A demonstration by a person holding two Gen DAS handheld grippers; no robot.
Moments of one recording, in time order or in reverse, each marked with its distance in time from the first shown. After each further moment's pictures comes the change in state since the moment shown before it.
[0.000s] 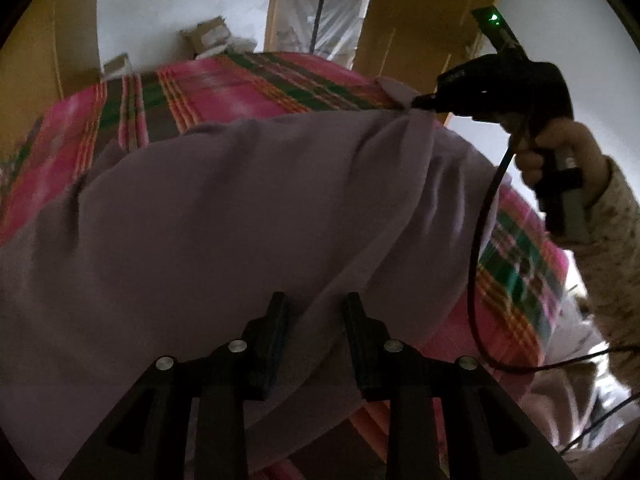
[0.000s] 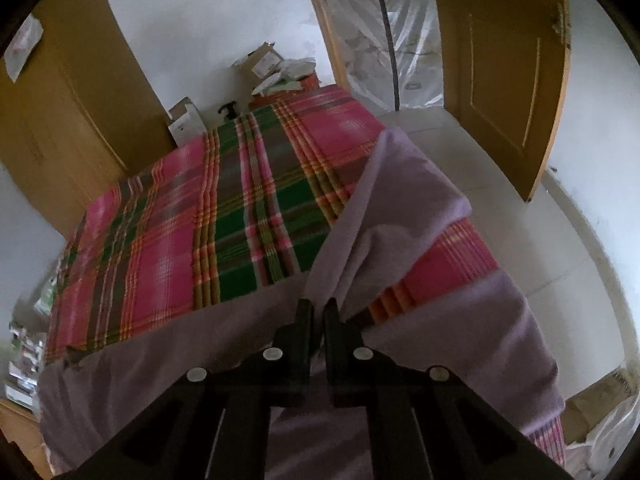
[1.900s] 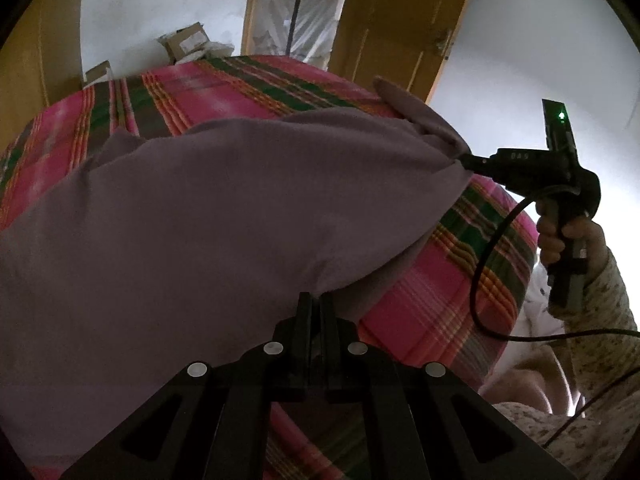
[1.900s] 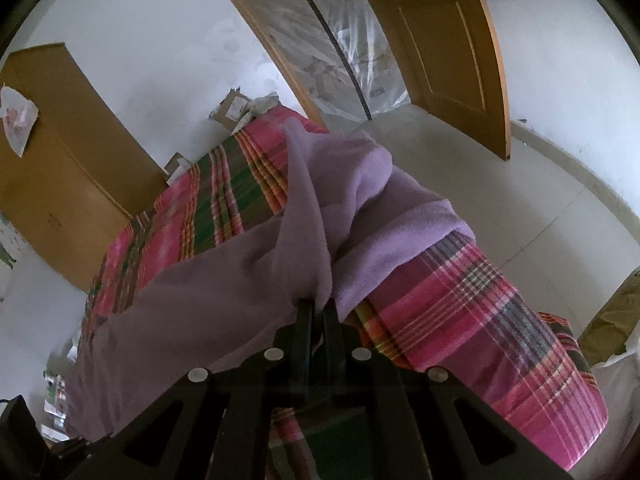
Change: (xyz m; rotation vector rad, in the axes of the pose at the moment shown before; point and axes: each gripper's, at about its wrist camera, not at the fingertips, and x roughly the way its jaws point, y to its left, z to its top) left arm -0.026 0.004 -0.032 0.002 -0.012 -0.114; right arm -0.059 -0.087 -0.121 0.208 -0.136 0.080
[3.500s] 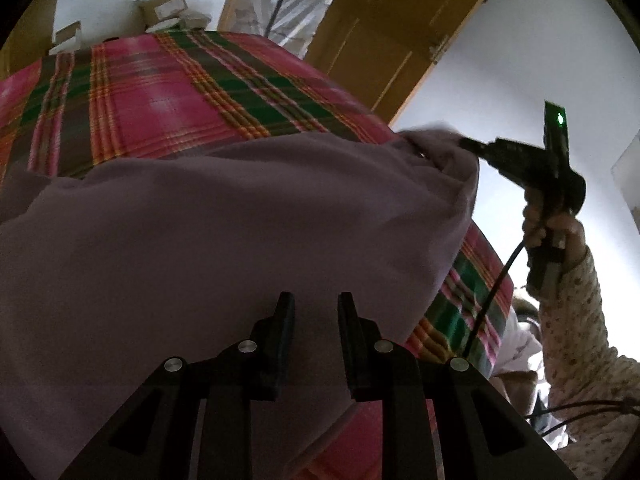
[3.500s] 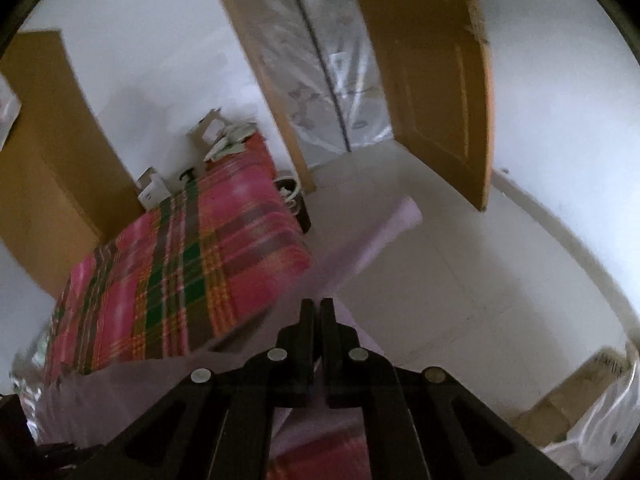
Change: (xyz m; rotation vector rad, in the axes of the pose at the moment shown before) left arm 0.066 -0.013 0.070 -0.085 0.079 -0.186; right arm 0.006 -0.034 0.100 -0.059 -0.081 -0.125
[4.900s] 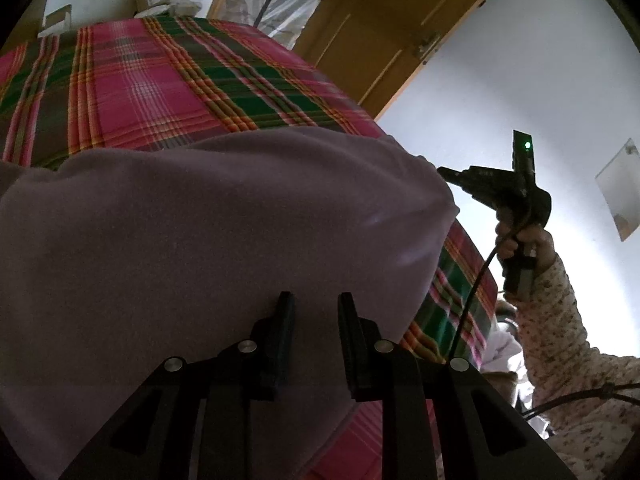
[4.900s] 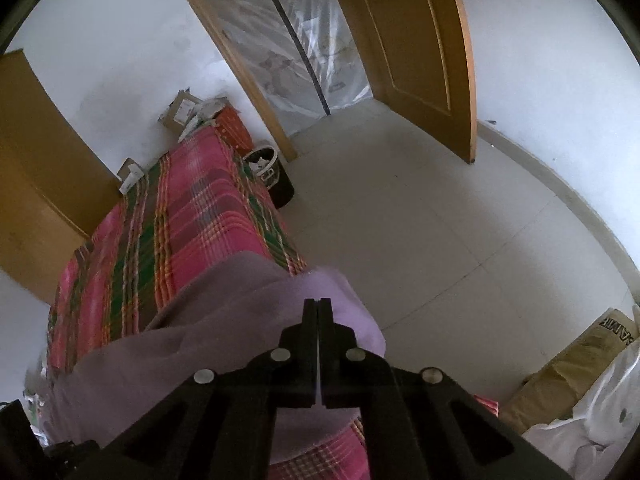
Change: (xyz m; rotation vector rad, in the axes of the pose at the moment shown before) left arm 0.004 0.008 0.005 -0.031 0.013 -0.084; right arm 0.040 -0.042 -0.004 0.070 0.131 0.025
